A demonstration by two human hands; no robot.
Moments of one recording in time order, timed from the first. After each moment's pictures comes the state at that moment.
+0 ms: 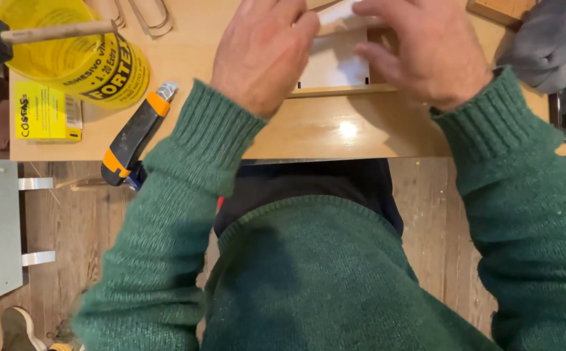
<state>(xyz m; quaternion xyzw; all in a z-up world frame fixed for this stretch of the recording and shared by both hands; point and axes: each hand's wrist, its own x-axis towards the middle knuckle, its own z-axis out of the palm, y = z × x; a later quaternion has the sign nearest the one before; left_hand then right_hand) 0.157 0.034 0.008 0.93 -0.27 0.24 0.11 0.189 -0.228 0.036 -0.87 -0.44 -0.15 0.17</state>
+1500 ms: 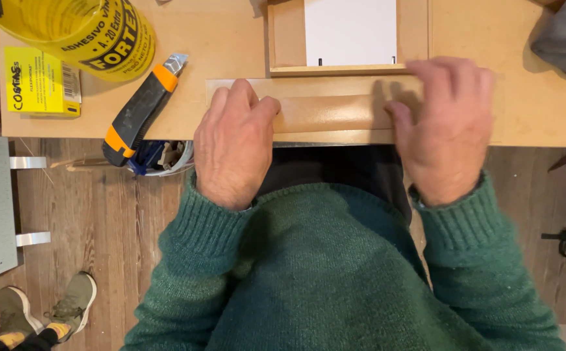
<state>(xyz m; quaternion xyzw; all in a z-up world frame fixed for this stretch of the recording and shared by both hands) 0.028 0.054 0.008 0.97 -0.06 0.12 0.22 0.071 -0.190 0.030 -0.93 -0.24 -0.24 0.11</state>
